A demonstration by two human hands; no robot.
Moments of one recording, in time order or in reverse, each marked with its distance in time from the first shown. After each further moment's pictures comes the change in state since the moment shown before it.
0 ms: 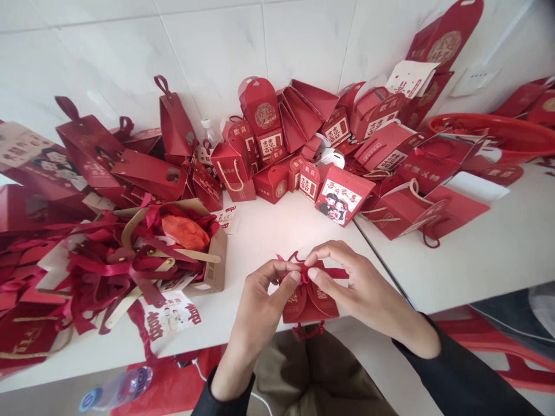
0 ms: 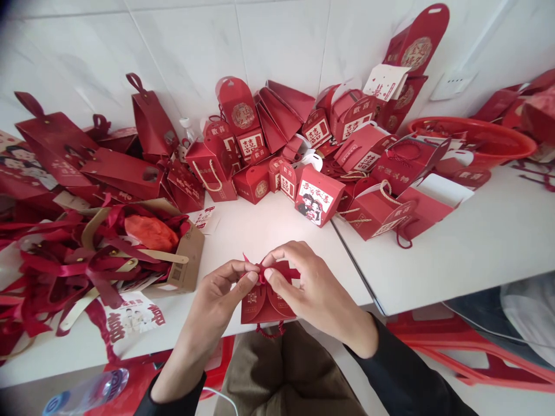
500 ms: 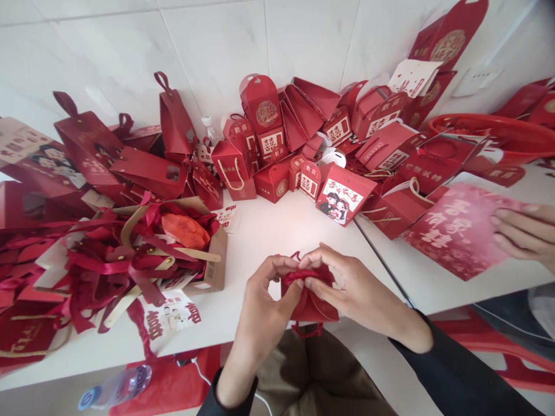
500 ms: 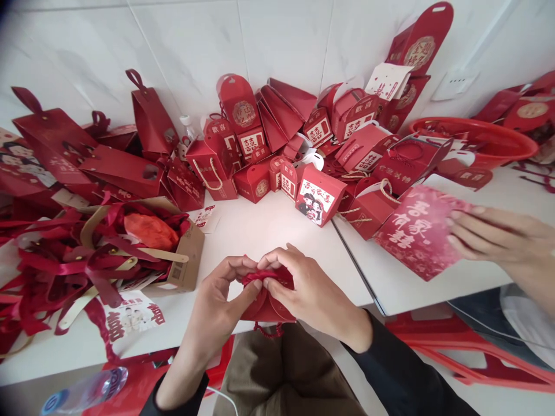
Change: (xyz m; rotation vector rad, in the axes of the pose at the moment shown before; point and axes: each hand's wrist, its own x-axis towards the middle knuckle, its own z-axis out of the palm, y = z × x) left_hand -0.004 0.007 0.006 0.058 0.063 0.126; right_hand 0.004 0.001 0.006 0.106 -0.126 0.054
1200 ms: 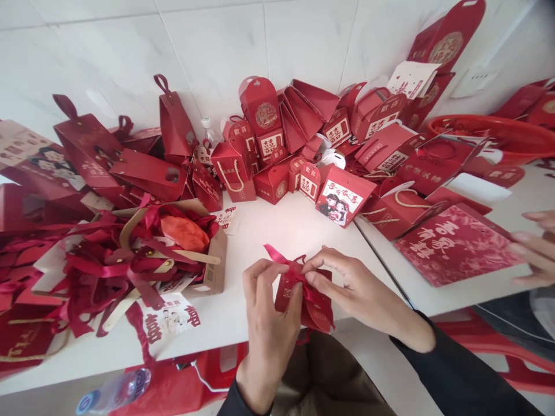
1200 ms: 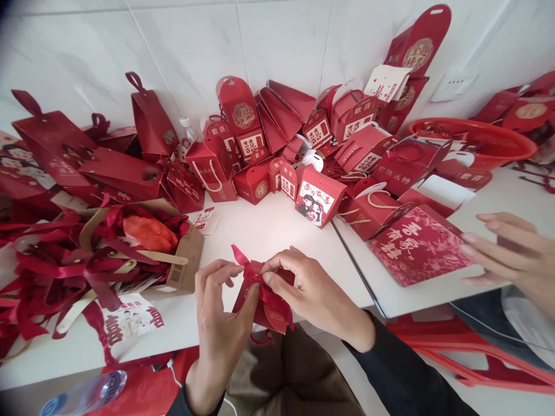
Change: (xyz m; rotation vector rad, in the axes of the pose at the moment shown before) left_hand -0.010 -0.027 0.015 0.577 0.419 0.566; right_hand 0.002 0.000 -0.004 -0.011 -0.014 0.024
